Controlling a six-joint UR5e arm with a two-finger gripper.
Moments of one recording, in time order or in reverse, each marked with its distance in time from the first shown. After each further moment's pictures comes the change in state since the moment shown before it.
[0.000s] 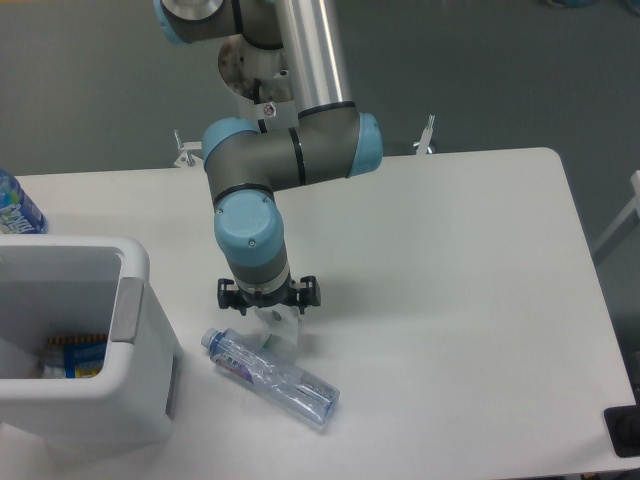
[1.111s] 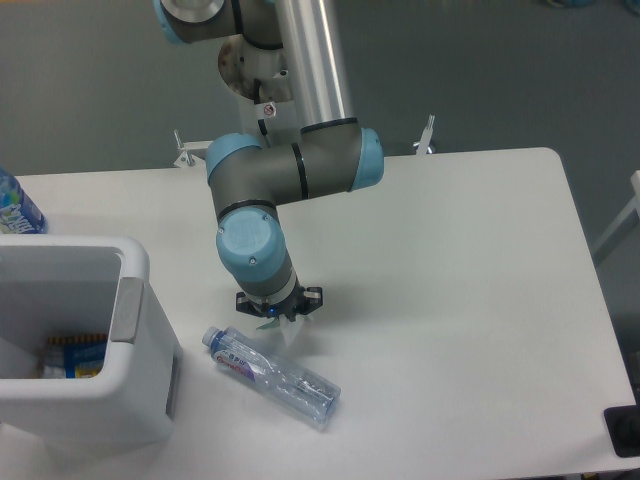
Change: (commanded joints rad) arm 0.000 -0.011 0.012 0.000 0.063 -0.005
